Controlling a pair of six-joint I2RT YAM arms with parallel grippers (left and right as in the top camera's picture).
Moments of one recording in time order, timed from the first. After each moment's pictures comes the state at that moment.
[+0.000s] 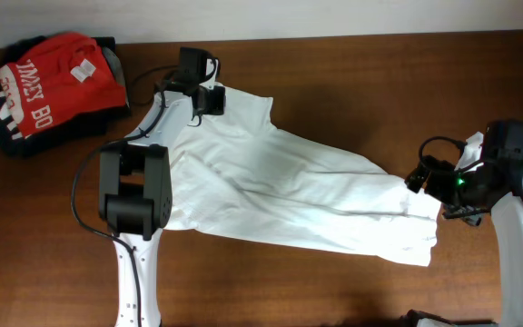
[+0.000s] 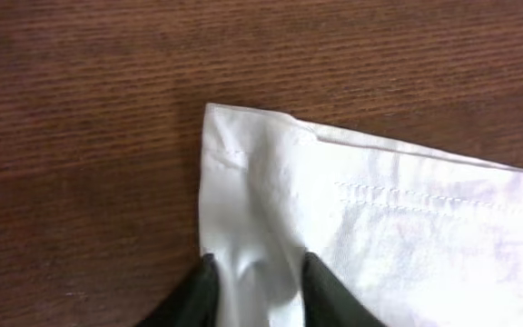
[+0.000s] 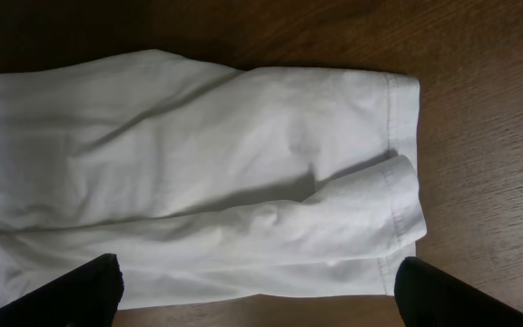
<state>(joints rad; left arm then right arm) -0.19 2.42 1.89 -0.48 0.08 -0.06 -0.33 1.31 1.12 -1.11 -0.24 0.23</state>
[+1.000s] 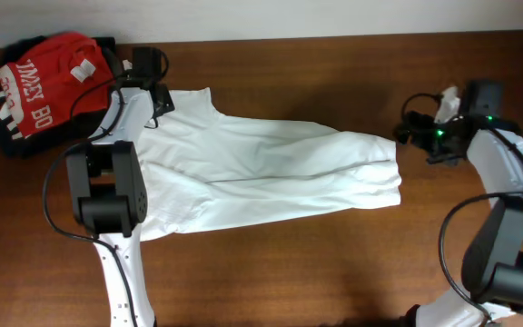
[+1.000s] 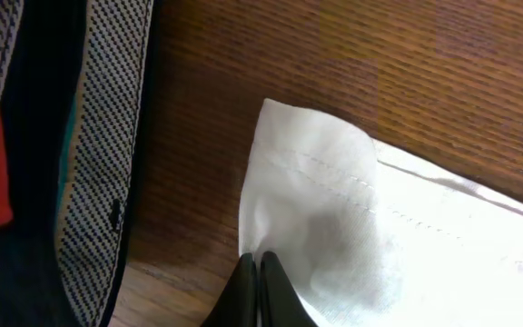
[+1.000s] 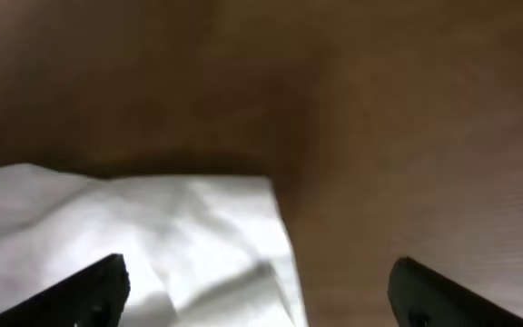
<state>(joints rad) -0.02 2.42 1.91 -0.61 -0.26 -0.31 -0.28 1.82 1.27 -0.59 -0.31 0.12</state>
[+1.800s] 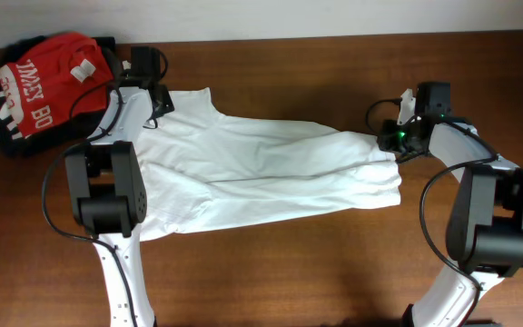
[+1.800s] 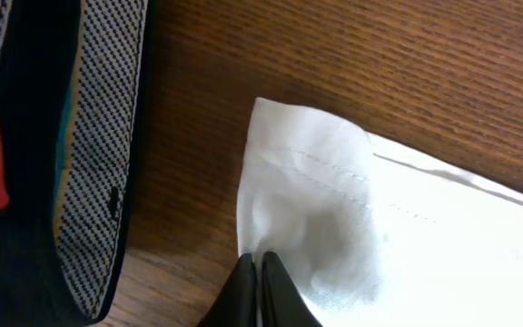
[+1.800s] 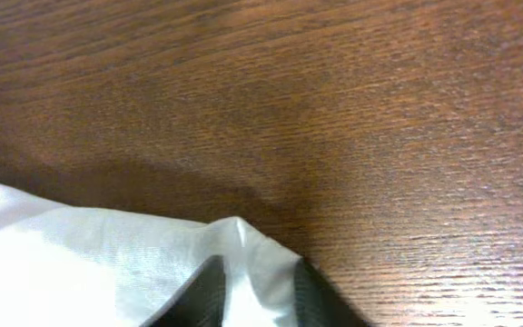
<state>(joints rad) -0.02 2.42 1.92 -0.64 -0.24 -0.32 -0.15 1.99 1.27 -0.45 -0.23 0.09</state>
